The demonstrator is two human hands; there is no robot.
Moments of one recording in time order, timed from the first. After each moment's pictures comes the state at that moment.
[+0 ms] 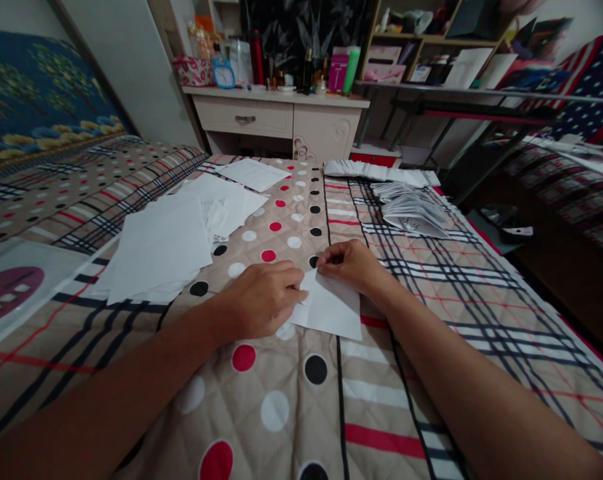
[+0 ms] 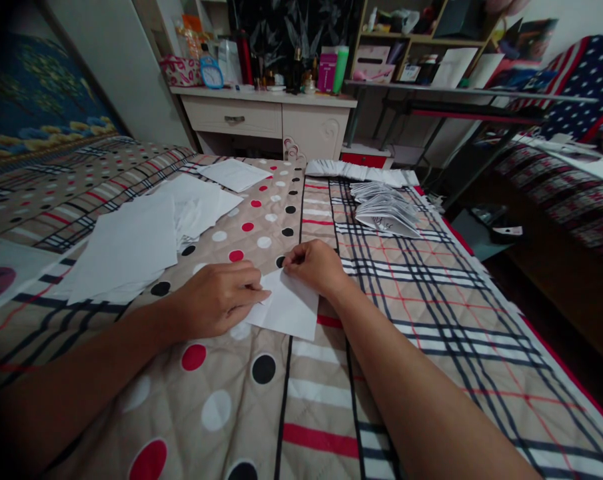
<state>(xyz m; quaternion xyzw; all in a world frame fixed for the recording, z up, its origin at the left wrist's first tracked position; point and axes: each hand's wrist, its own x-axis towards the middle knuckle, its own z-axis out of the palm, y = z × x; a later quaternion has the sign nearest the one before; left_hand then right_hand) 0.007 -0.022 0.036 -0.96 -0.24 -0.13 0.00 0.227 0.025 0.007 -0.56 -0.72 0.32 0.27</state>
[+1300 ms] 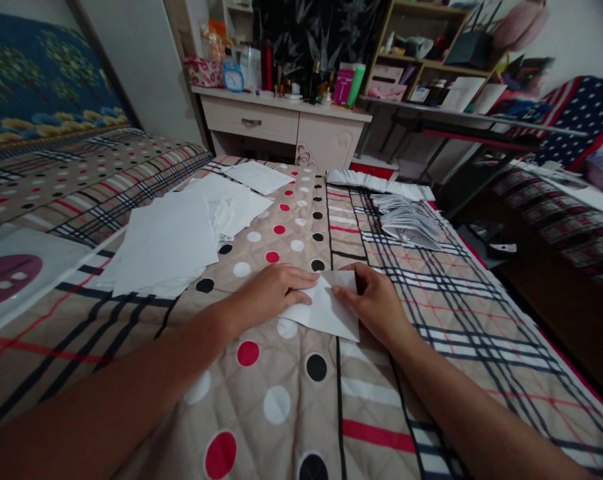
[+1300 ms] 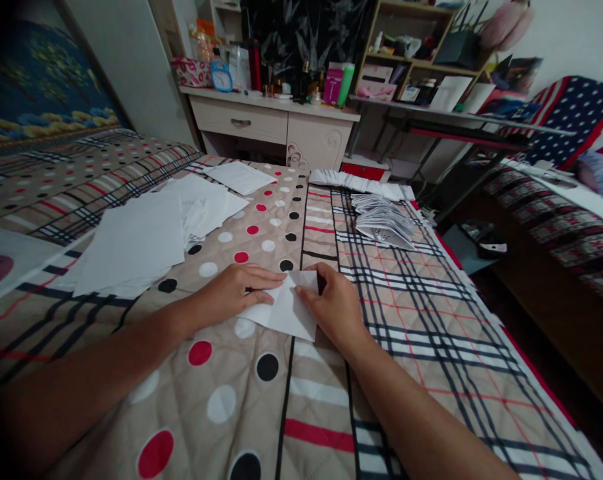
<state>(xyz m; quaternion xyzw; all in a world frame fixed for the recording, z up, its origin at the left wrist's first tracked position) 0.019 -0.001 0.000 -0.87 -0.30 -0.29 -0.26 0.235 -0.035 0.012 -0.62 -0.67 0.25 0.33</state>
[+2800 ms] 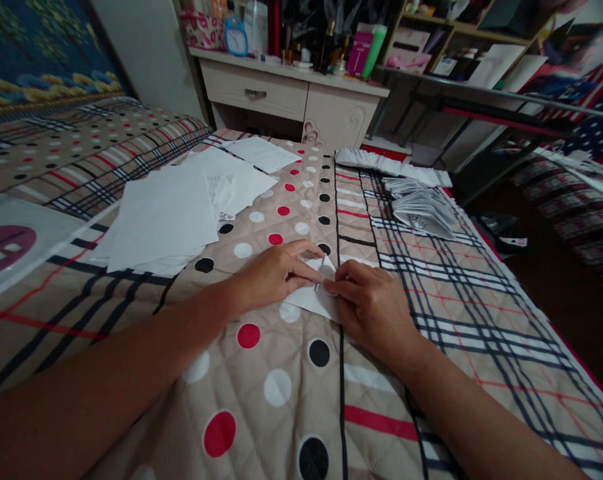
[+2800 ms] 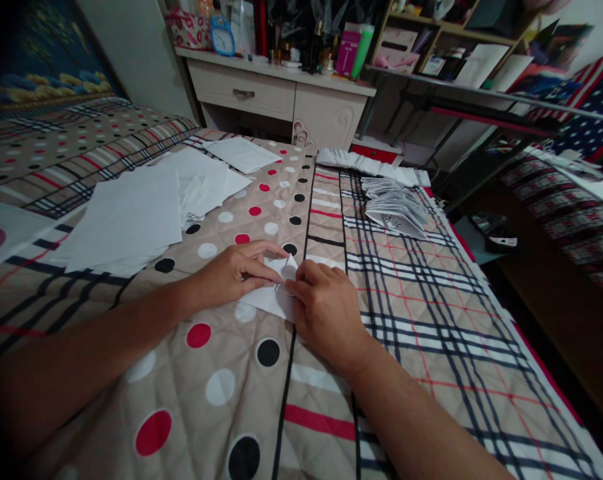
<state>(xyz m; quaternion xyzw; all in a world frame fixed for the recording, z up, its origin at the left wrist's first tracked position) 0.014 -0.007 0.002 -0.87 -0.28 -0.31 -0.26 0.223 -0.063 0.027 -0.46 -0.87 0.01 0.18</state>
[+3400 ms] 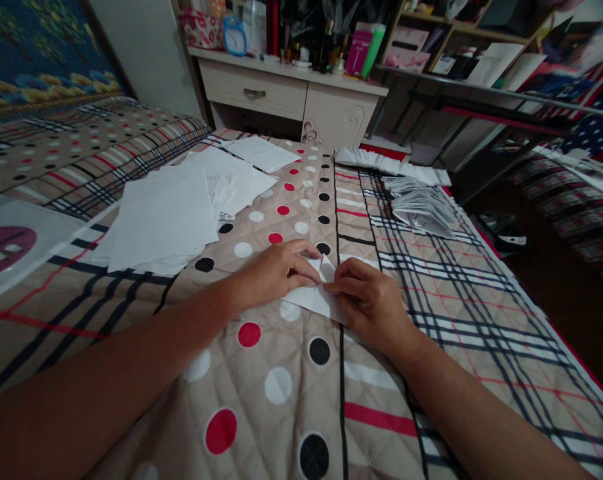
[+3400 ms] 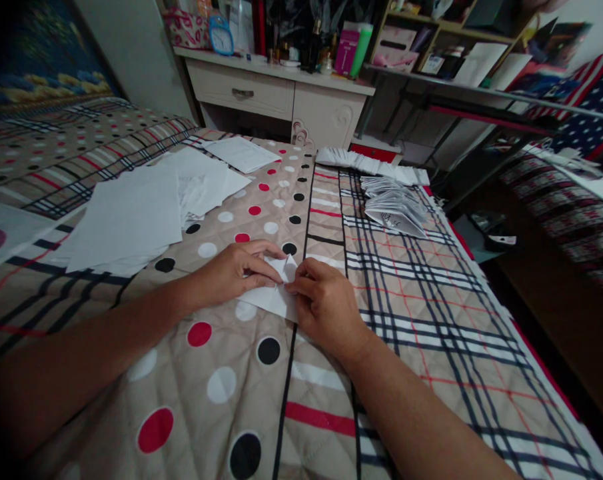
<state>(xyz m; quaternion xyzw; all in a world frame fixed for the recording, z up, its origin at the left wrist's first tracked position) 0.017 -0.005 0.006 -0.86 -0.31 -0.28 -0.29 0.228 -0.056 0.014 -0.42 -0.85 0.13 0.29</state>
